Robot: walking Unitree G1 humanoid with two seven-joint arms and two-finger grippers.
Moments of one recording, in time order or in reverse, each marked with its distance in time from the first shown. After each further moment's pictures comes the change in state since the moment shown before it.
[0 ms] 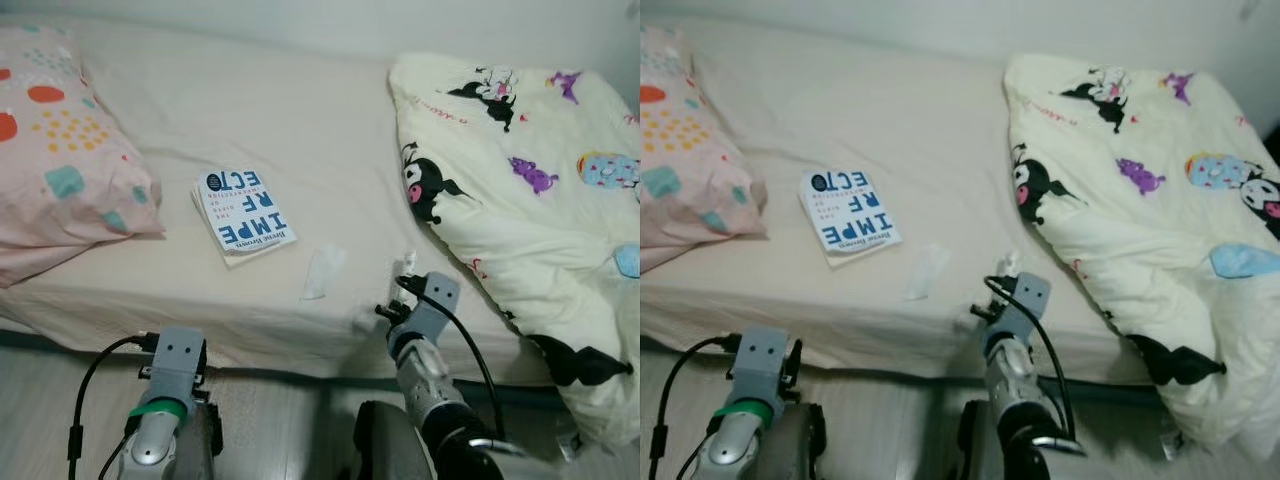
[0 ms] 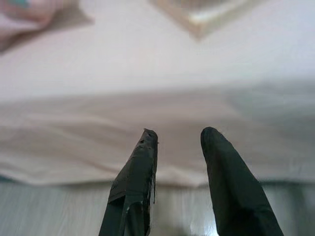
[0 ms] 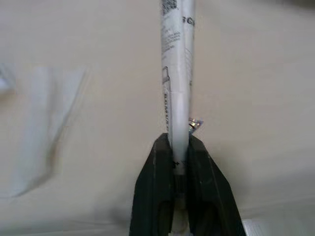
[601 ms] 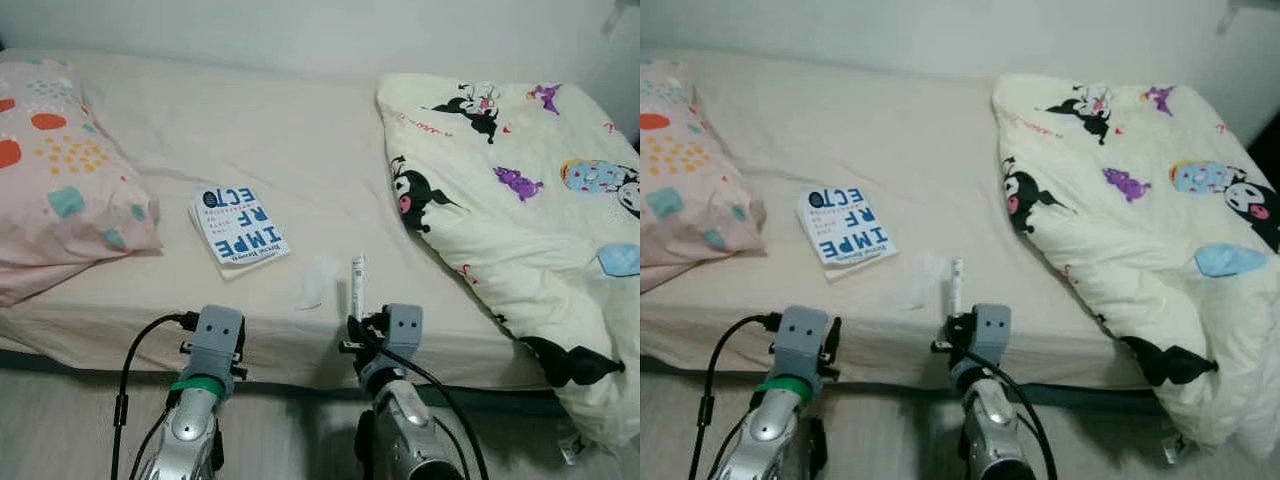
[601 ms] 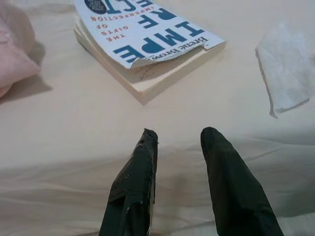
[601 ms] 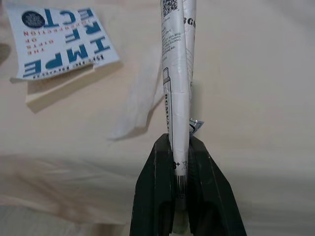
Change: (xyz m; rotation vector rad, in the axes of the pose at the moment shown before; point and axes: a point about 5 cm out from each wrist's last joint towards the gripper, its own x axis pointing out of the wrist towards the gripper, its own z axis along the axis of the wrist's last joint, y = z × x) left arm 0.014 -0.038 0.022 -0.004 -0.095 -0.101; right arm -0.028 0.020 -0.026 -0.121 -0.034 0.272
